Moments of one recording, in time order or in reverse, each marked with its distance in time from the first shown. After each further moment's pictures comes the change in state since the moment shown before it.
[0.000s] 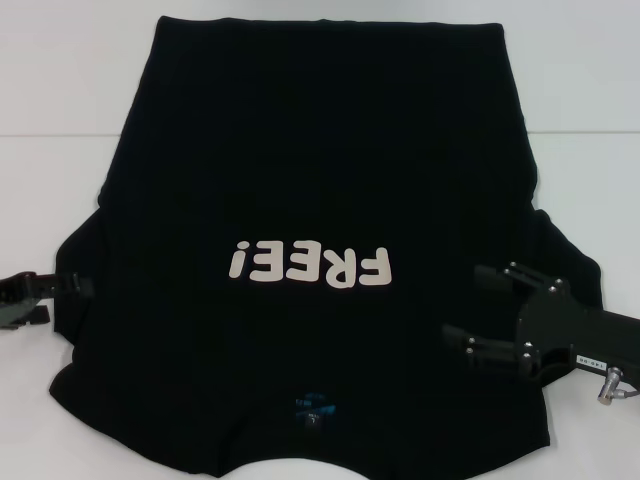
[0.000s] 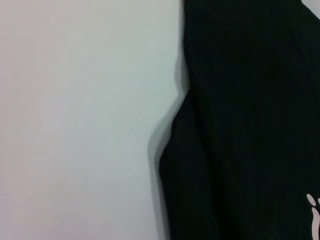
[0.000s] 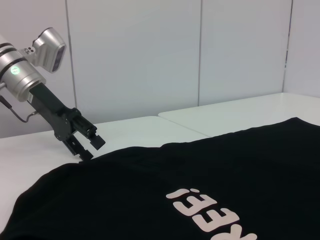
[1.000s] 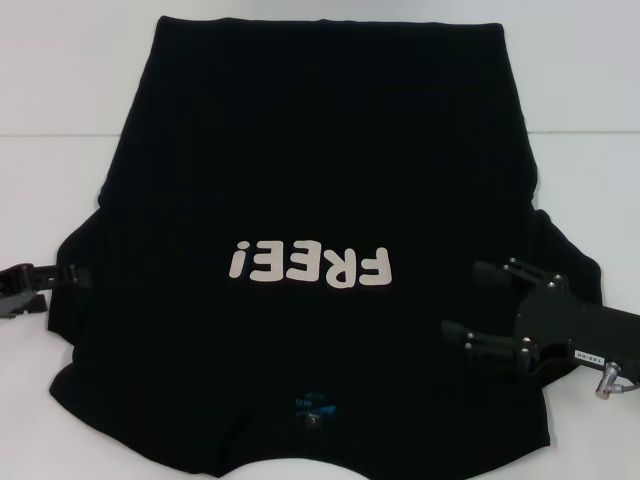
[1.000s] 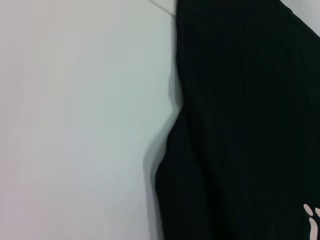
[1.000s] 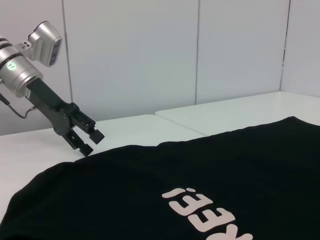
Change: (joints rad) left arm -0.005 -0.002 -0.033 0.002 0.000 -0.007 0.048; right arm 0.008 0.000 0.000 0.000 0.000 0.015 0.002
